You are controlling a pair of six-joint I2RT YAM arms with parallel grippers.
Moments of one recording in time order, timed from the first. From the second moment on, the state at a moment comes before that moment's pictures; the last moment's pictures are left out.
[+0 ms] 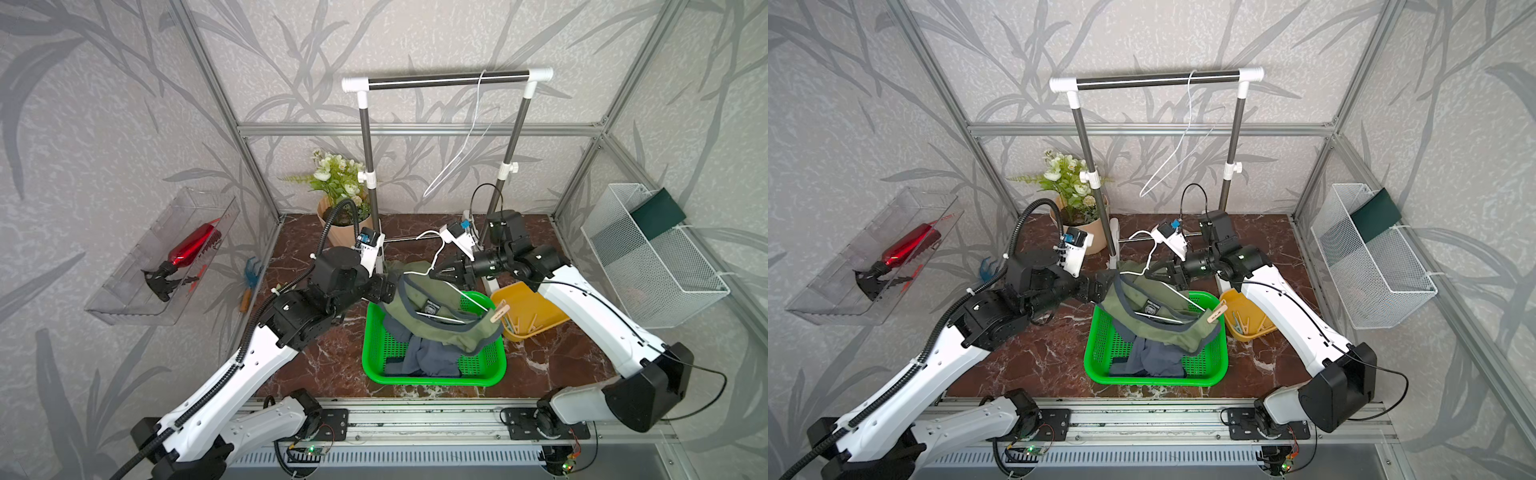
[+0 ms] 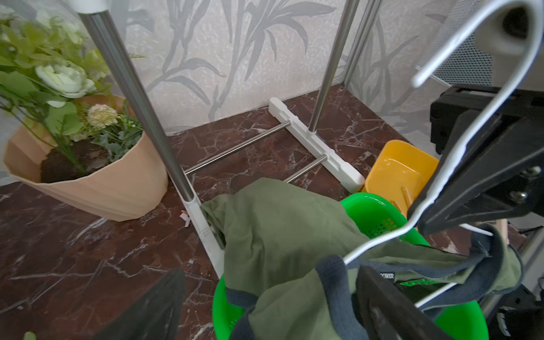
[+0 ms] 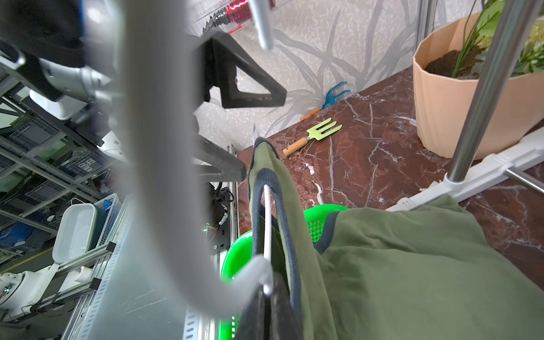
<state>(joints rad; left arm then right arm) -0.67 1.01 1.19 -0.63 -0.06 -0.16 0.49 1.41 1.38 -0.61 -1.00 -0.12</state>
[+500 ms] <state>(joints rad) -0.59 1.01 1.14 -0.53 0.37 -0.19 0.51 1.39 1.38 -0.65 -1.07 -0.12</state>
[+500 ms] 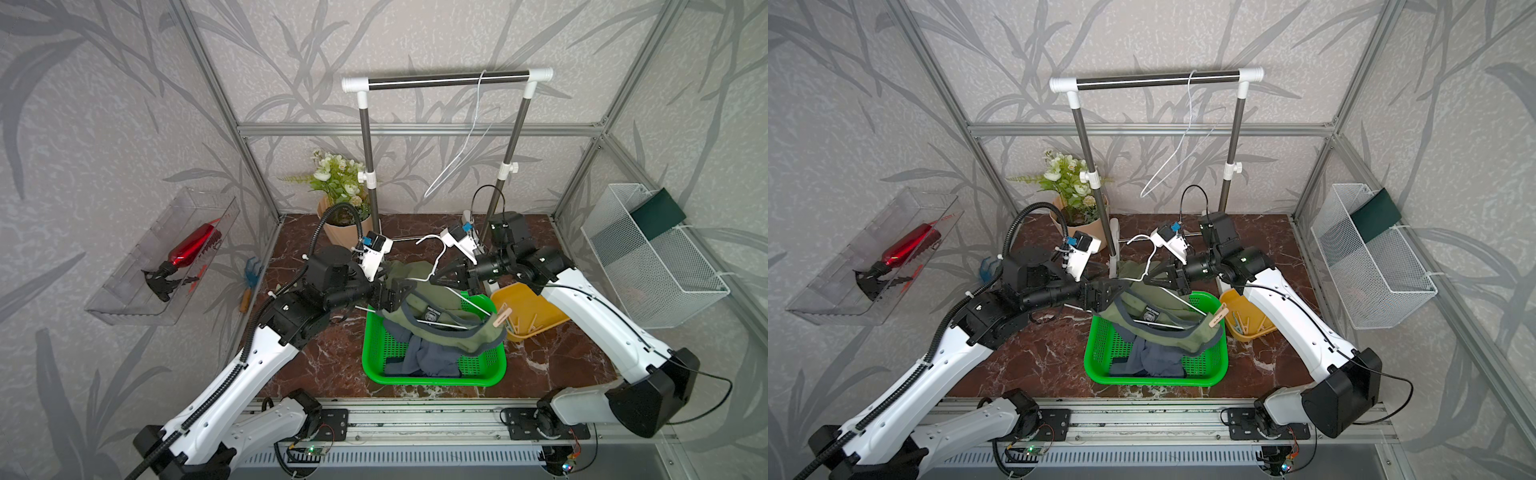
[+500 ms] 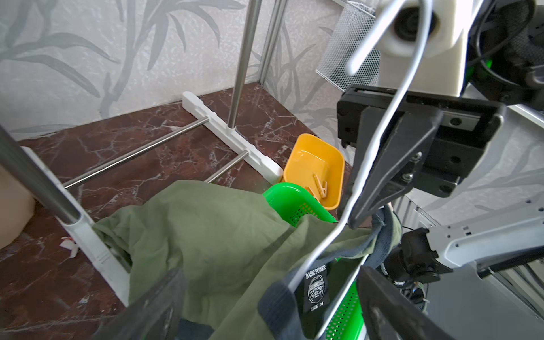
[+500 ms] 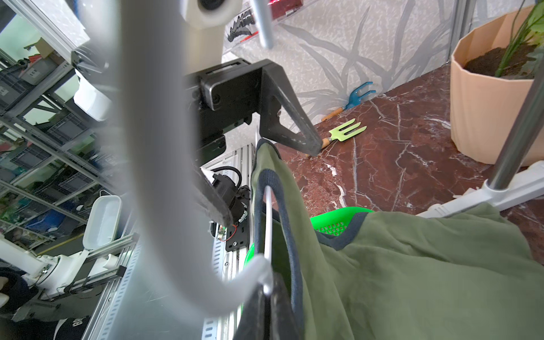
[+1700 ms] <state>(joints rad) -0.49 1.07 1.08 -0.34 0.77 -0.36 0.51 1.38 1.39 -0.59 -1.18 -0.05</state>
